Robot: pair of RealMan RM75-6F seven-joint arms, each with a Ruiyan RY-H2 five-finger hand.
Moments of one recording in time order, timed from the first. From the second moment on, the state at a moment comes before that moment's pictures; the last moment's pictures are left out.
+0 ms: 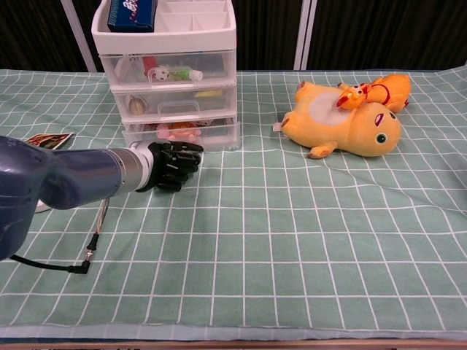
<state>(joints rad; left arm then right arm) -0.83 -1.89 -0.48 -1.29 0.35 0.74 -0.11 0.10 -1.11 0.14 -1.67 -1.33 1.36 0.25</state>
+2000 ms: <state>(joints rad) -0.76 -1.65 -0.29 -1.55 0.48 0.98 0.29 0.10 -1.11 0.14 -1.68 -1.32 1.35 0.25</state>
